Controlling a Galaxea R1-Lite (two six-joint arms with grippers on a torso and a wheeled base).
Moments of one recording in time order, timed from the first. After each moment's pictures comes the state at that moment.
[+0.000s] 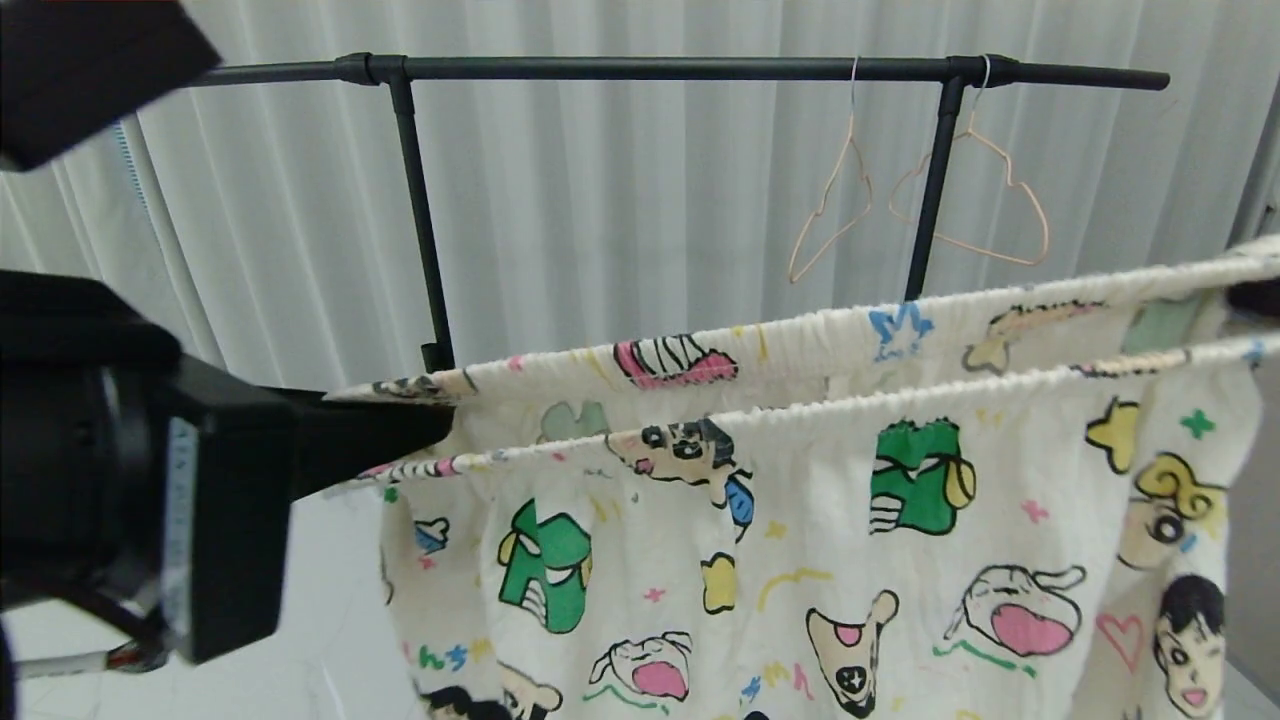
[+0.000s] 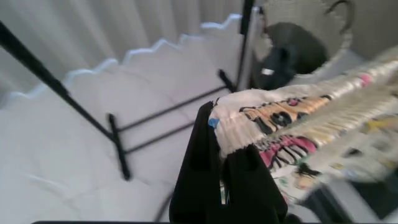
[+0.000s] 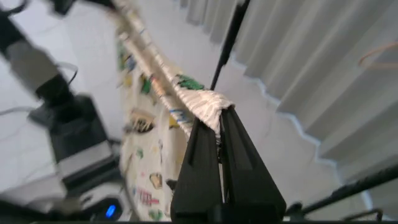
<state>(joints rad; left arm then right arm) -1.08 1.28 -1.40 0.70 0.46 -0.31 0.93 1.14 -1.43 0.52 0.15 -0.06</state>
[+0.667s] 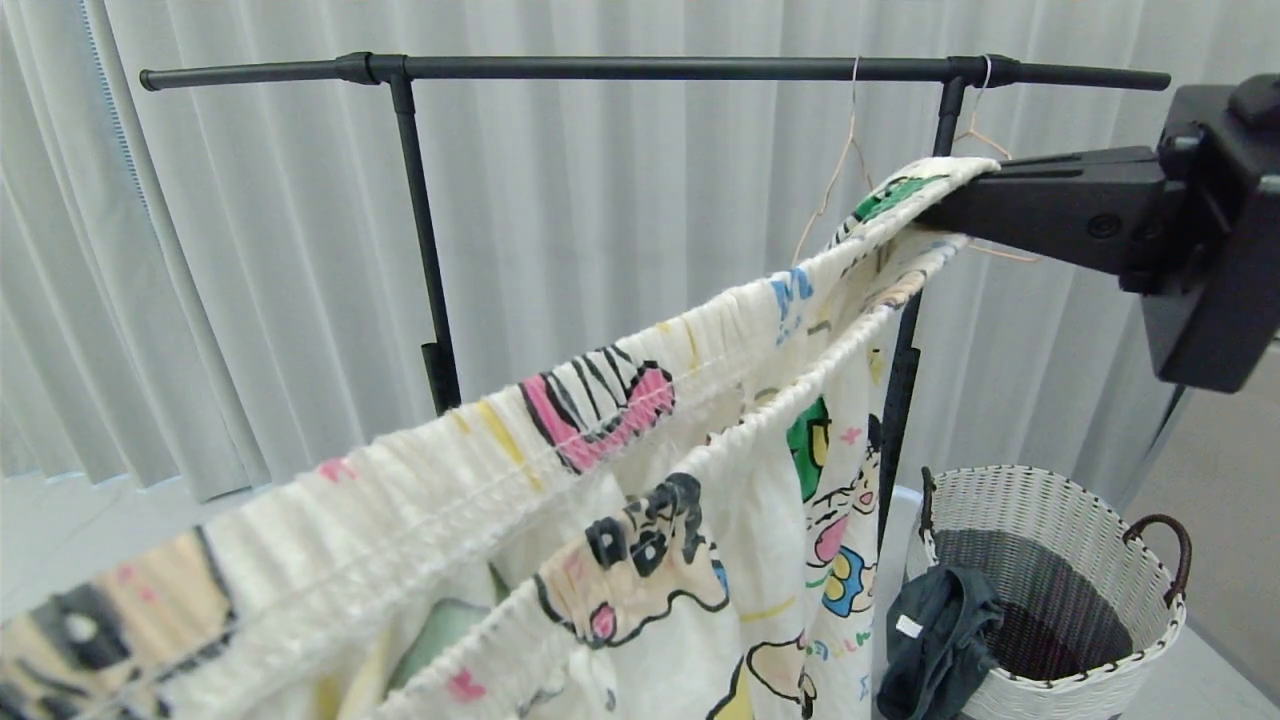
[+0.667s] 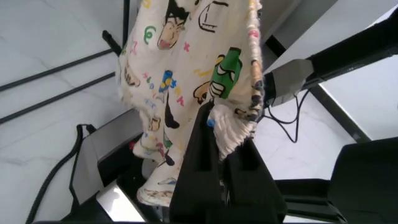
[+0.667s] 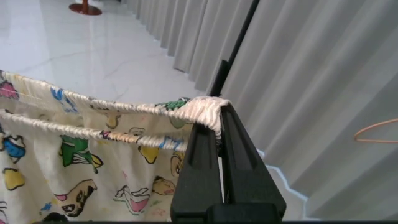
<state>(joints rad) -1.55 1.24 -1.56 0.90 0.46 -0.78 0.95 1.33 -1.28 -0.01 0.13 -0.11</state>
